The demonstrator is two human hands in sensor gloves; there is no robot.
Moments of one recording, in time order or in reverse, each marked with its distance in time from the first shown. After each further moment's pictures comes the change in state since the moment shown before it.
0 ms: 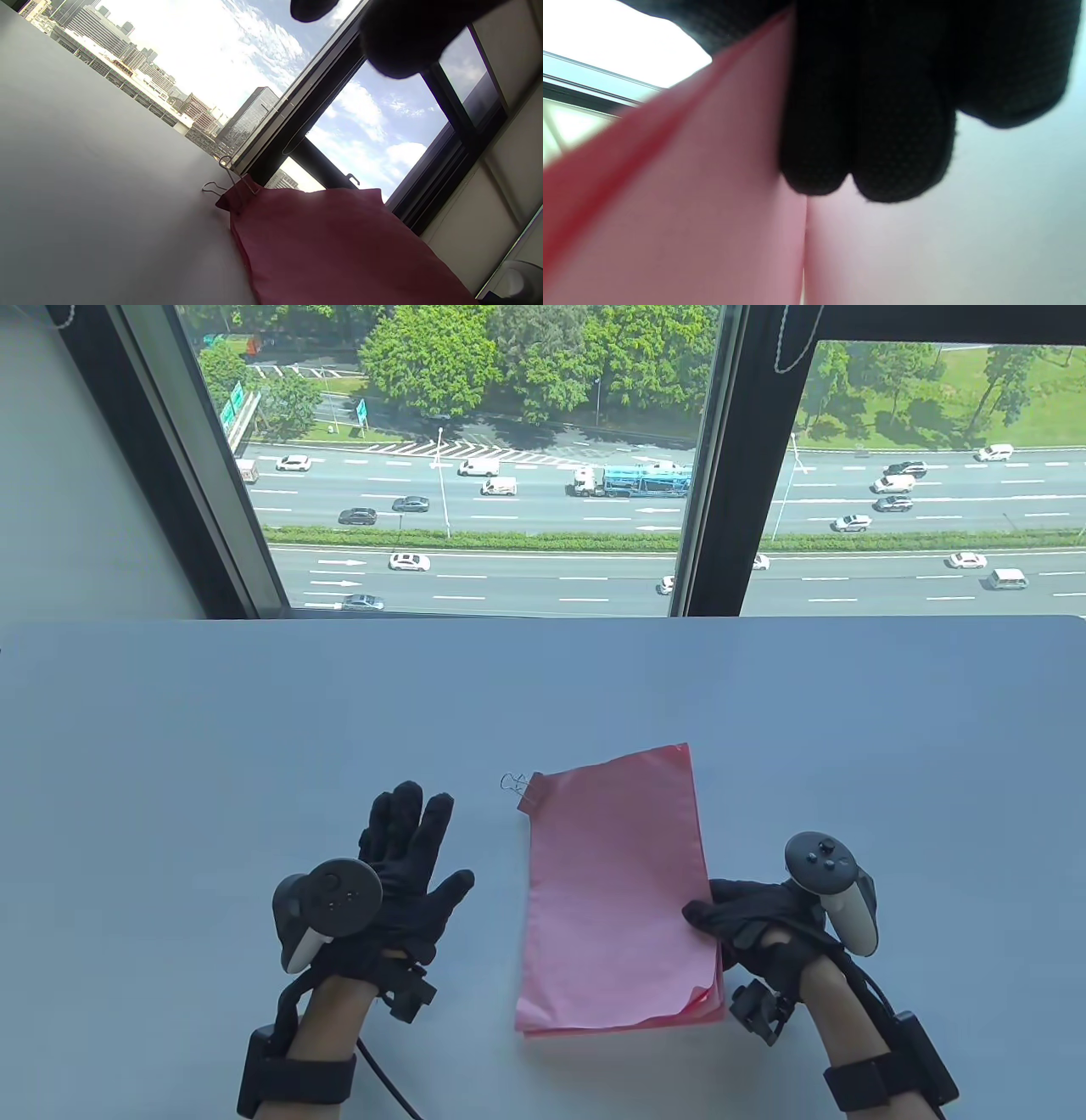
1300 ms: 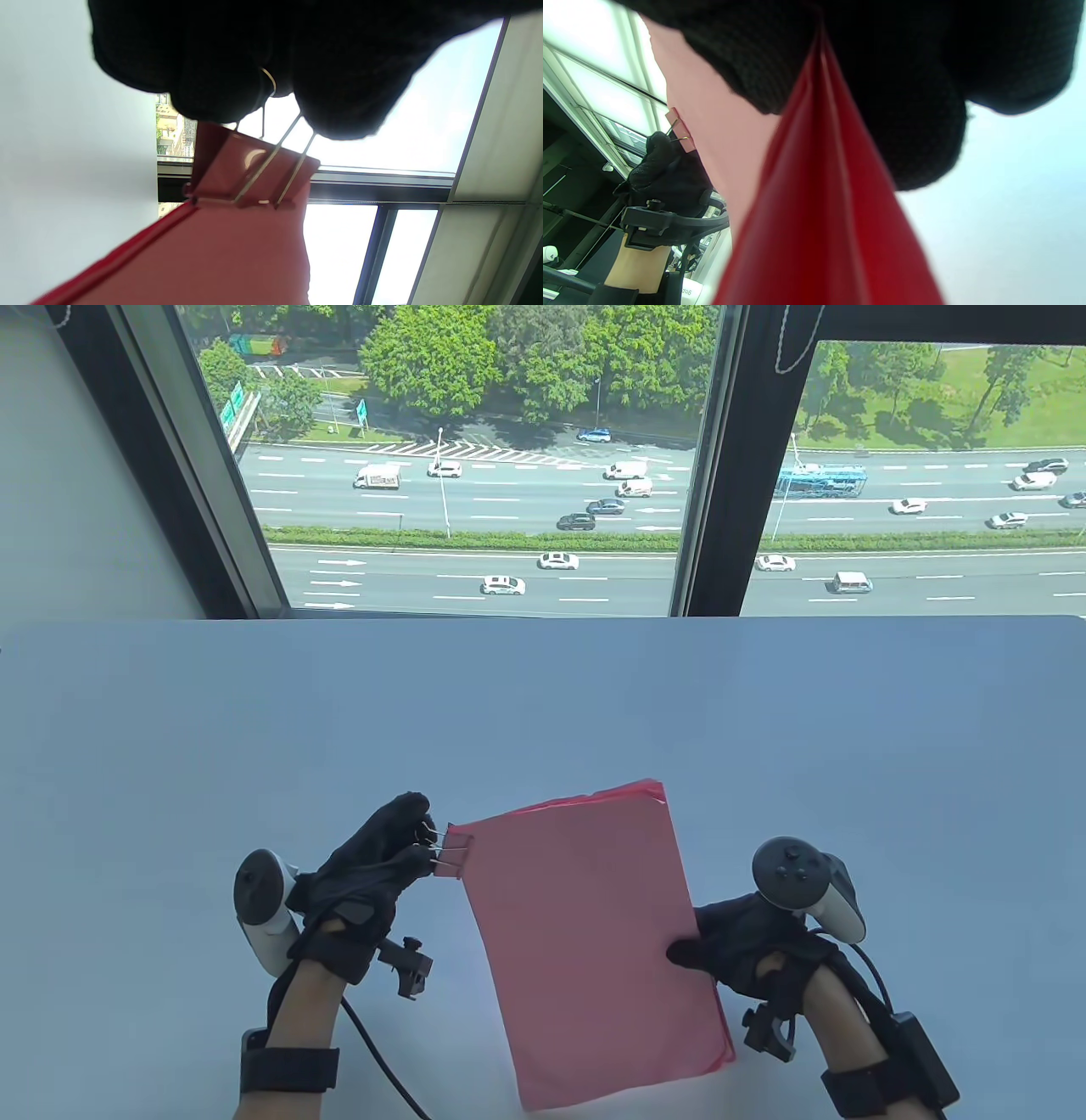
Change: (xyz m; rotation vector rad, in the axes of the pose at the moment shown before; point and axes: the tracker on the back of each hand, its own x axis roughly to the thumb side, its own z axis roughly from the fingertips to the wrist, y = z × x) left_hand -0.033 0.013 0.002 0.168 0.136 0.941; right_hand 0.029 0.020 0.009 0.225 -0.202 0.295
